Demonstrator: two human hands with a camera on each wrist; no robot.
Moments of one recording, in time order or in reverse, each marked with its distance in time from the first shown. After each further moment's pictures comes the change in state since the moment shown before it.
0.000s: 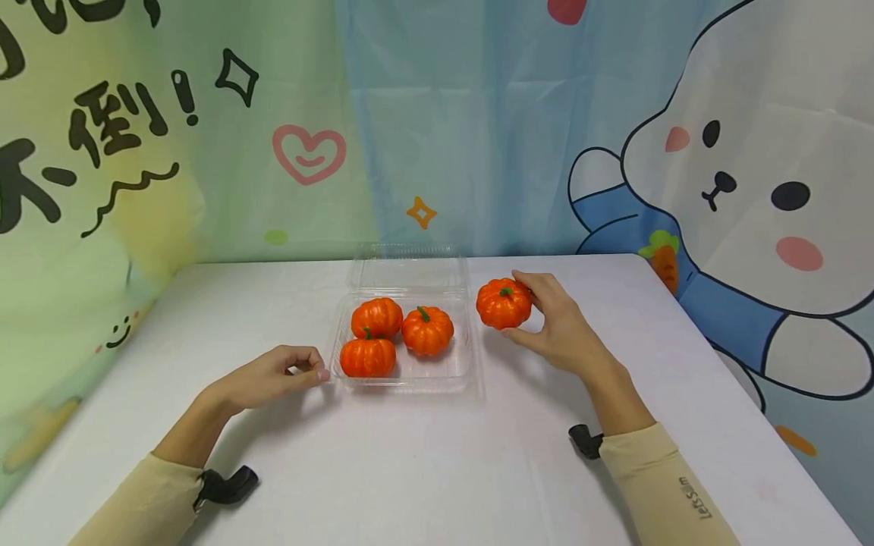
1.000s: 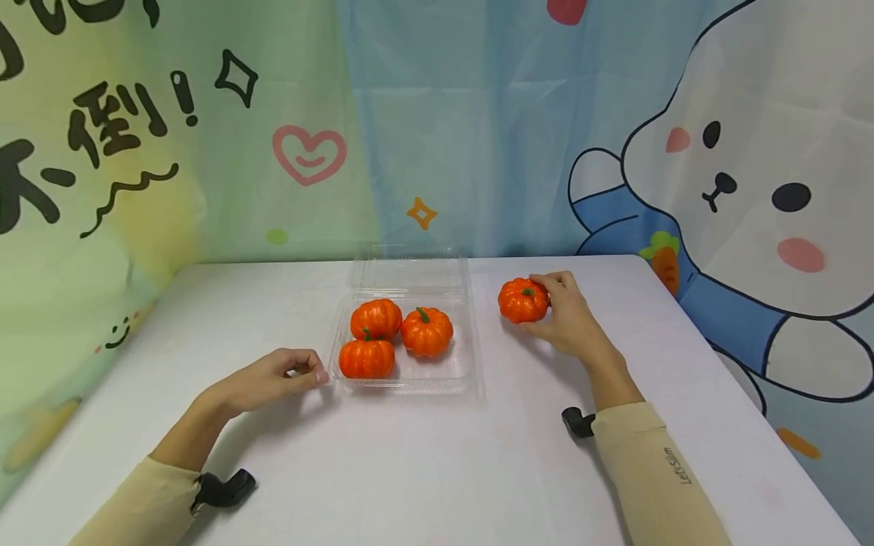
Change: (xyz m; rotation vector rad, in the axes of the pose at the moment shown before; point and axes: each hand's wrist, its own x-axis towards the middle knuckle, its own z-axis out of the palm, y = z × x) left_hand 0.000 -0.004 0.001 -0.020 -0.009 -0.025; right_hand 0.012 0.036 -0.001 -0.056 -0.083 0.296
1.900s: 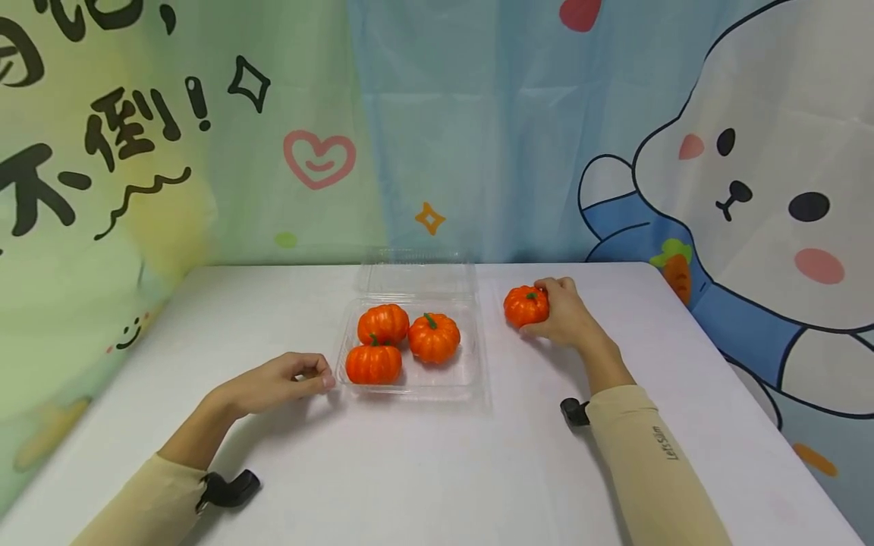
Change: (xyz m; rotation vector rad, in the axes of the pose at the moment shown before) left_hand 0.002 -0.002 -0.004 0.031 -0.047 0.007; right_hand 0.031 0.011 0.006 -0.045 -0.174 0.174
